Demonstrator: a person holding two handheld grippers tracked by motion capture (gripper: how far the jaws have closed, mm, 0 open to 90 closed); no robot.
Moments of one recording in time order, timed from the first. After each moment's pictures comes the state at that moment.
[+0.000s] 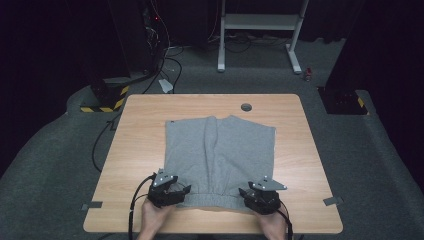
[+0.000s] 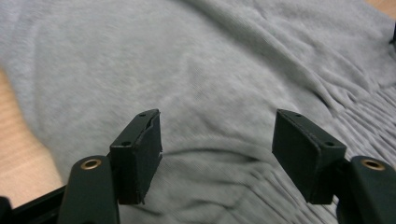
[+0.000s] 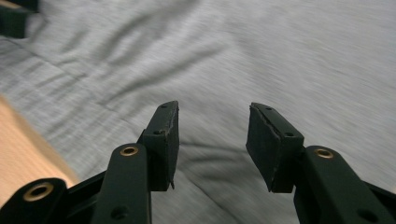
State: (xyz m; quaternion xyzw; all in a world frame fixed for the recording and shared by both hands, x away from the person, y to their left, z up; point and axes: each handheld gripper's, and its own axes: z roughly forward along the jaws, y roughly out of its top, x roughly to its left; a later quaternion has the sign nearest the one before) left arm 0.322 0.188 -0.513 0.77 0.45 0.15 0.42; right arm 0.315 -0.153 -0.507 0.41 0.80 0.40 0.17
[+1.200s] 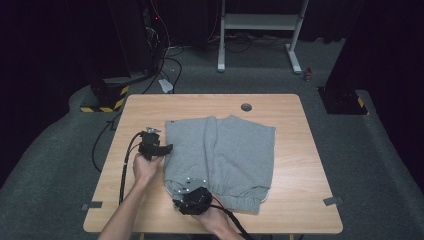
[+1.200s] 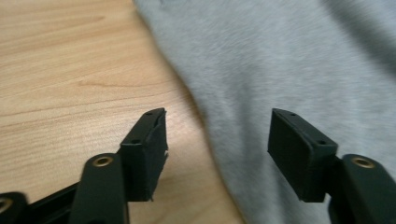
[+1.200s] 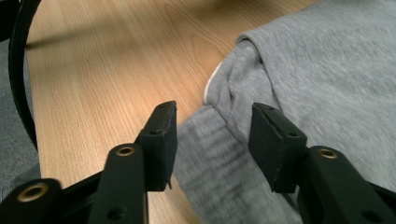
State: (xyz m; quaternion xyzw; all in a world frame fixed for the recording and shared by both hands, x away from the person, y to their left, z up) left arm 0.475 0.242 -0.501 0.75 0.56 0.18 0.30; right arm 0.318 0.031 -0.509 0.22 0.89 0.40 0.08
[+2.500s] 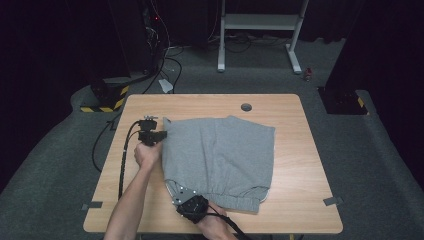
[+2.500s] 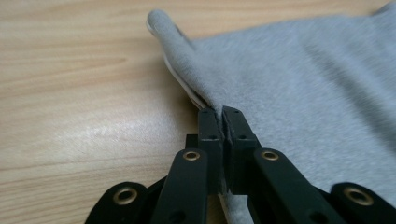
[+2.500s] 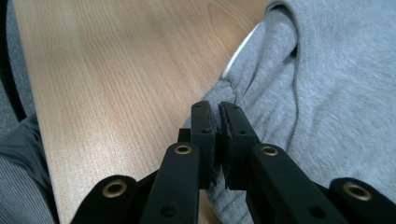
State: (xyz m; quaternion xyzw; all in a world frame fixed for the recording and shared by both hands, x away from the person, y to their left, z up) left arm 0.508 0.255 -0.486 0.71 0.60 0.16 0.34; right arm 0.295 0.040 -0.510 0.19 0.91 0.34 0.12
